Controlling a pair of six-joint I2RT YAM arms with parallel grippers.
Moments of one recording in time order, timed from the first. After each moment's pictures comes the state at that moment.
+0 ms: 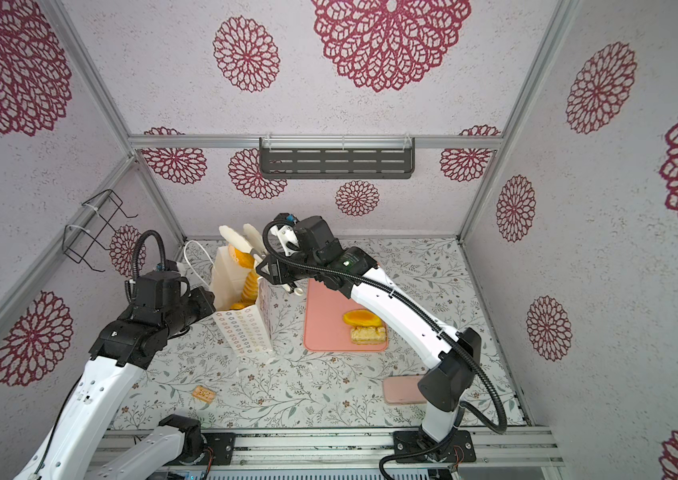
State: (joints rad) left arm -0.22 0.96 1.09 -0.80 -0.09 -0.61; right arm 0.83 1.74 1.92 -0.64 -0.34 0.46
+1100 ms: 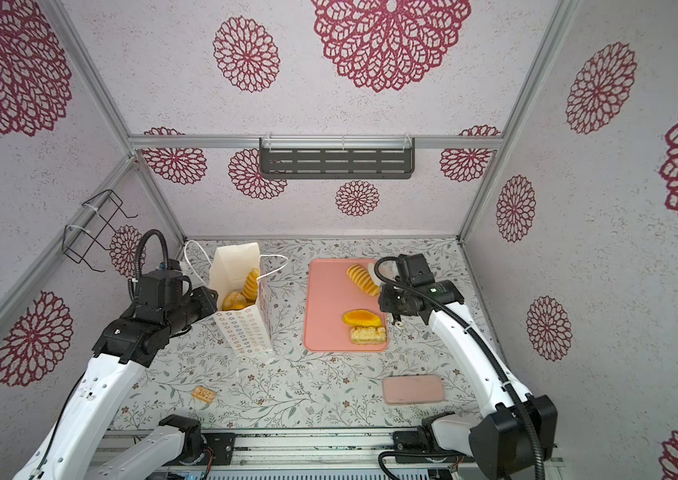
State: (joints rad) left arm -0.22 0.97 1.09 -0.78 -0.08 -0.58; right arm 0.31 1.26 1.15 -0.91 -0.09 0.41
